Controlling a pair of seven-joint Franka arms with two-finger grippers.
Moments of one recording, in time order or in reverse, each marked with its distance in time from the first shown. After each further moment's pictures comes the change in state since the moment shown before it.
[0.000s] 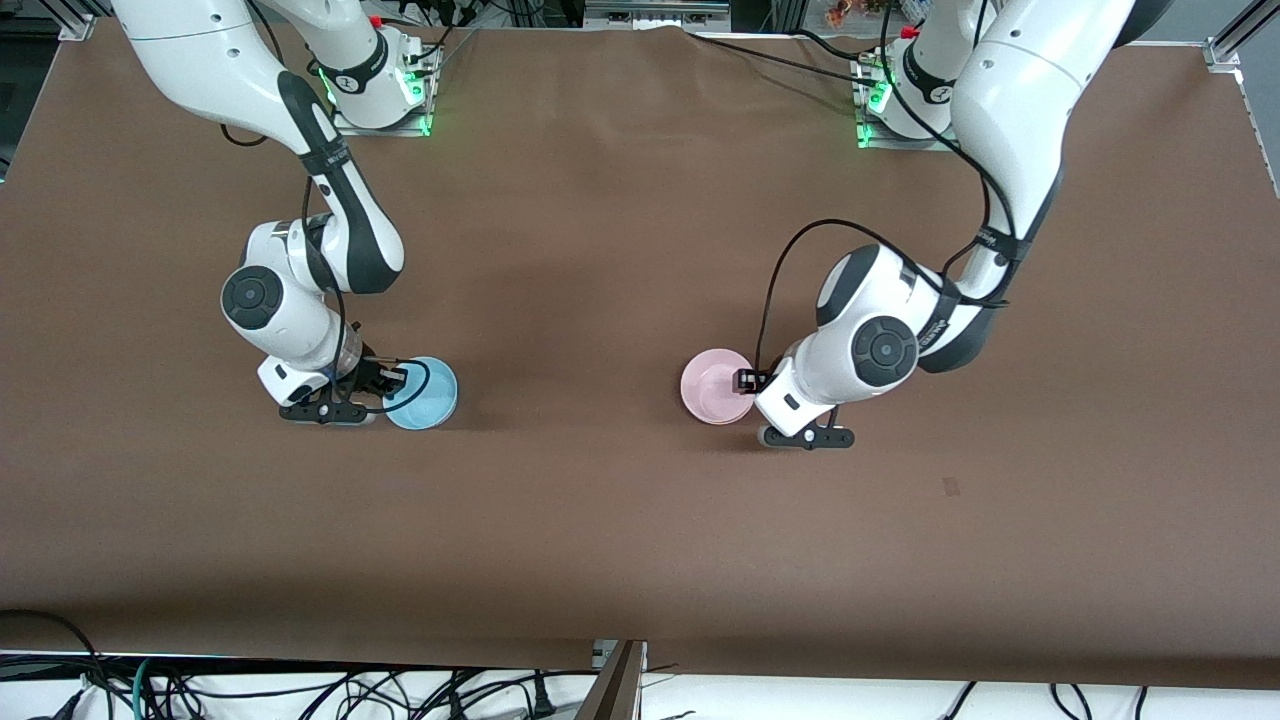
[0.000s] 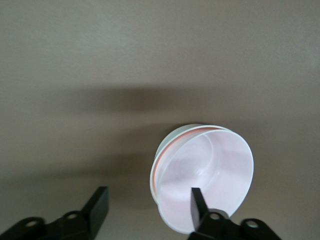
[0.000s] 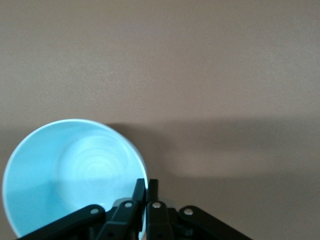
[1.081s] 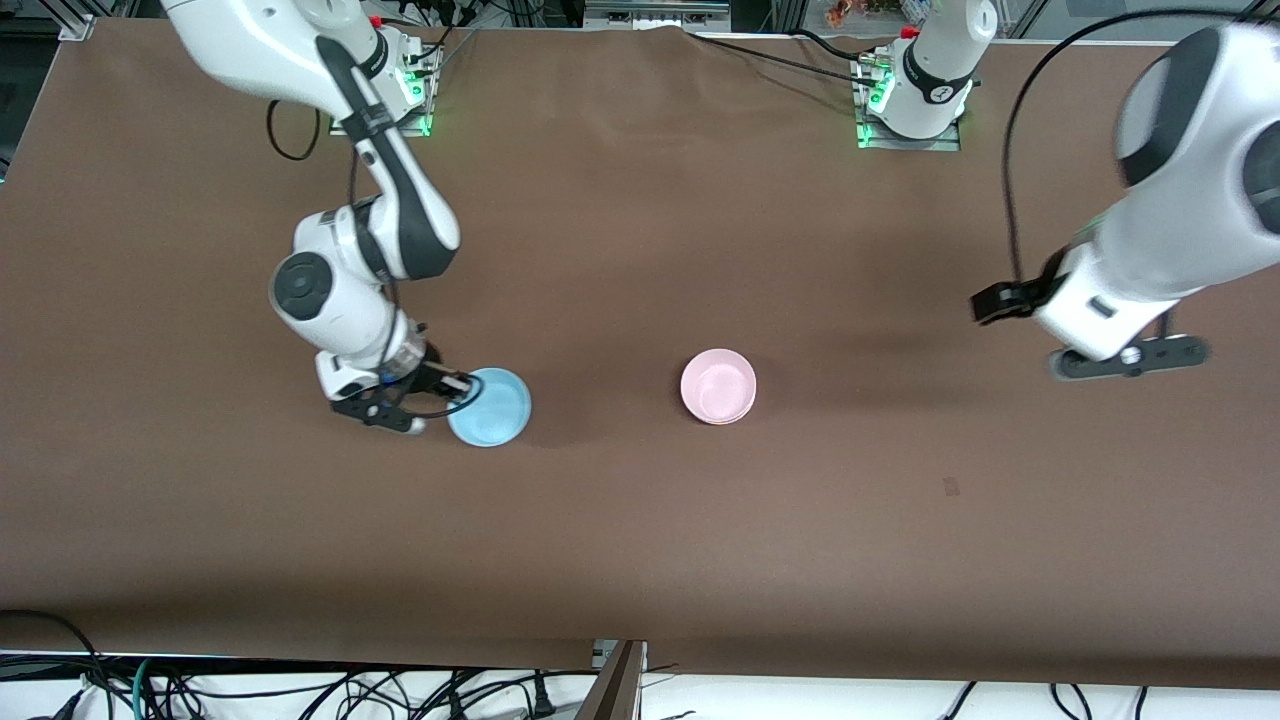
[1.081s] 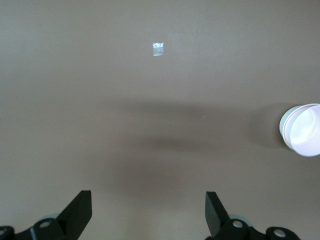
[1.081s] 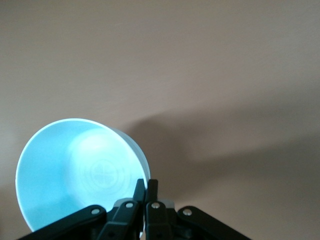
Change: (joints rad) left arm 0.259 -0.387 0.017 0.183 0.171 -0.663 0.128; right arm 0.156 -0.005 0.050 0.205 0.113 -0.132 0.409
